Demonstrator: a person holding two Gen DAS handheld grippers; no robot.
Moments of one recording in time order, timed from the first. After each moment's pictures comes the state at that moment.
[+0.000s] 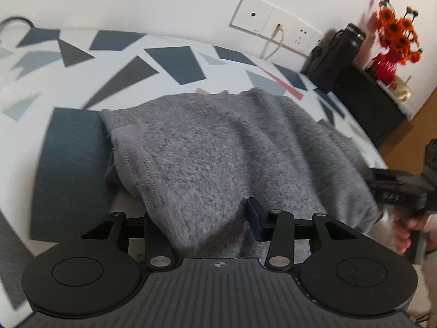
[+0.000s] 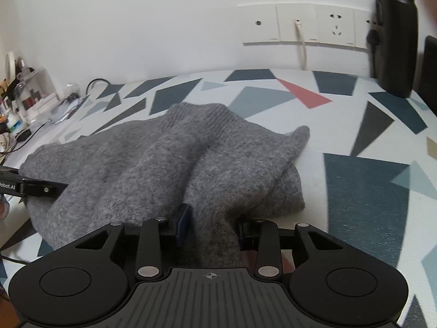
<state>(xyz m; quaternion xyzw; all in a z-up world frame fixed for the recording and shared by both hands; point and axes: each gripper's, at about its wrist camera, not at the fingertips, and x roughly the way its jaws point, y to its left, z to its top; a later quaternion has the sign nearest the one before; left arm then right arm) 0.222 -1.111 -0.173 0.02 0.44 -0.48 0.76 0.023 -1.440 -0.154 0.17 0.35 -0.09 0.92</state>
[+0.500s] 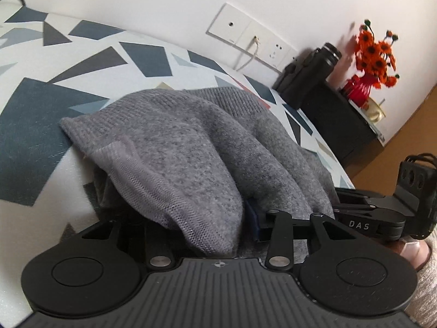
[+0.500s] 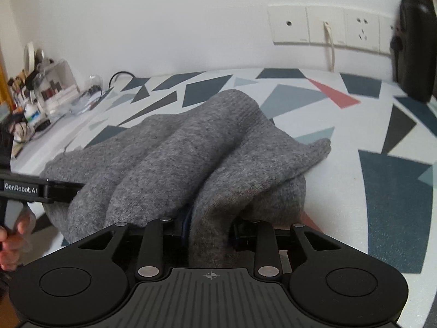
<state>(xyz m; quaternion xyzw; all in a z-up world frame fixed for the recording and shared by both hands) 0.196 -1.111 -0.186 -0.05 0.43 -0.51 0.75 0.026 -1.411 -0.149 0.17 0.35 -0.06 0.92</state>
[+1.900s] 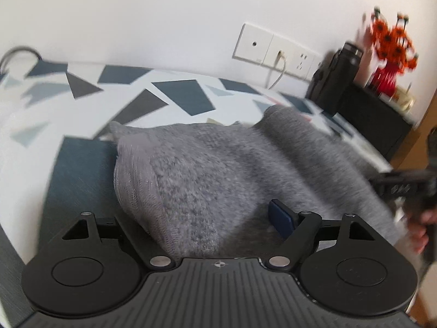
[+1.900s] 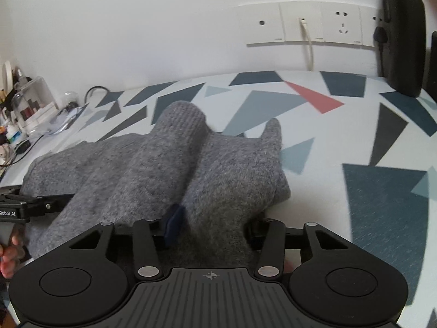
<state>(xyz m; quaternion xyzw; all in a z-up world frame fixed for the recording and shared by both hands) 0.222 -1.102 -0.184 0.01 0.36 -0.48 0.80 0.050 -1.436 -0.155 0.19 0.34 -0.09 0.92</state>
